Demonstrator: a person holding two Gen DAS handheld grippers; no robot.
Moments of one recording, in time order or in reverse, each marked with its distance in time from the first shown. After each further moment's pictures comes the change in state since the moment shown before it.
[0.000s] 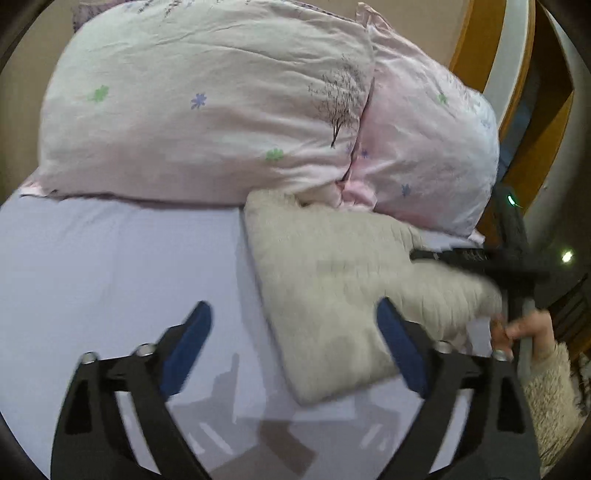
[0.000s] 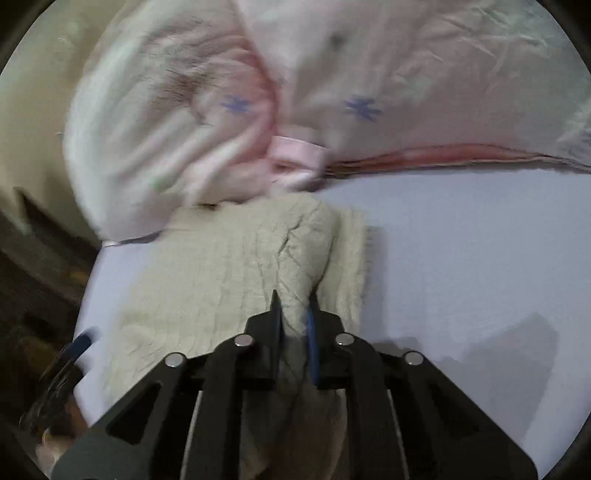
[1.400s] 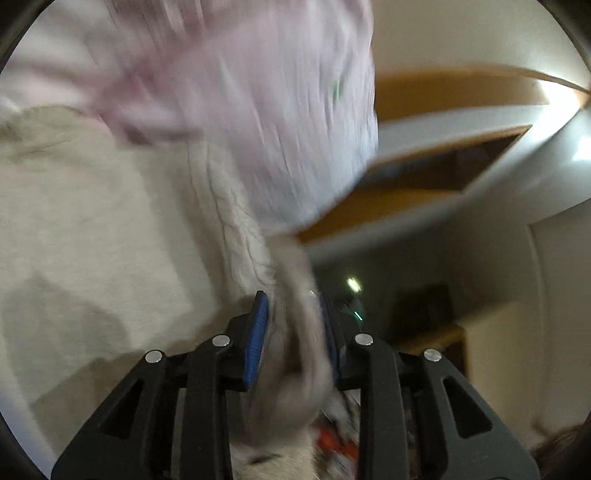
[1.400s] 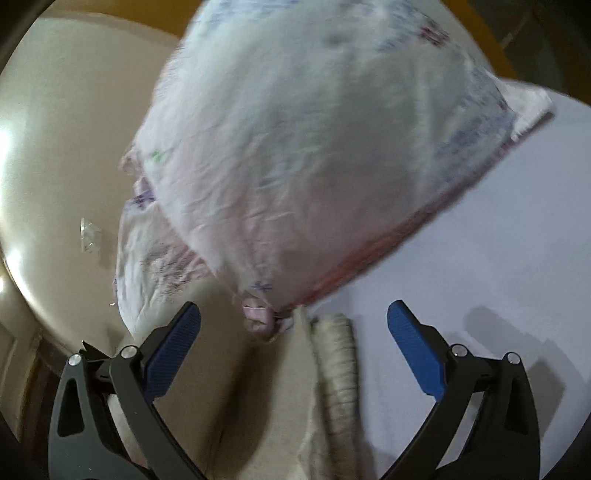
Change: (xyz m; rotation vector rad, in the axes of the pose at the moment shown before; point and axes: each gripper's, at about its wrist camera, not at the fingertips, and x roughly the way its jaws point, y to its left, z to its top) left arm 0.136 -0.116 0.090 -0.449 0.292 -0.999; right arm -0.085 -0.163 0.007 0.389 -0.391 0.295
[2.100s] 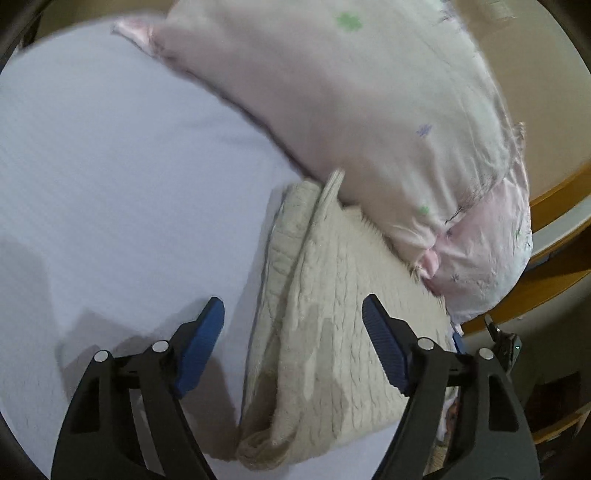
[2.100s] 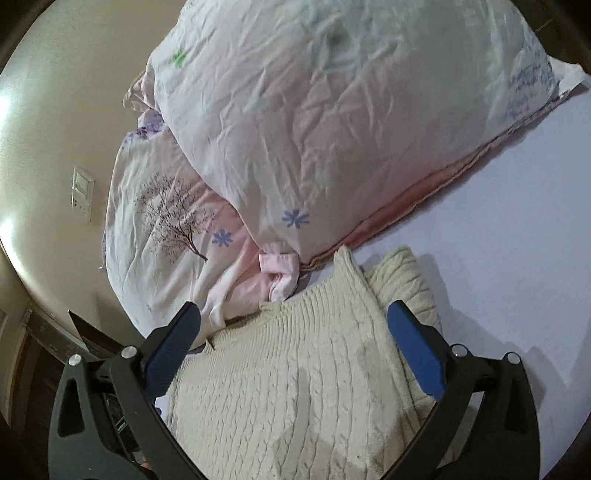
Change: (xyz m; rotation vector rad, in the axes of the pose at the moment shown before) left arm -0.305 0.100 -0.073 -0.087 -0.436 0.734; right arm 0.061 0.055 -0.056 -0.092 0.073 -0.027
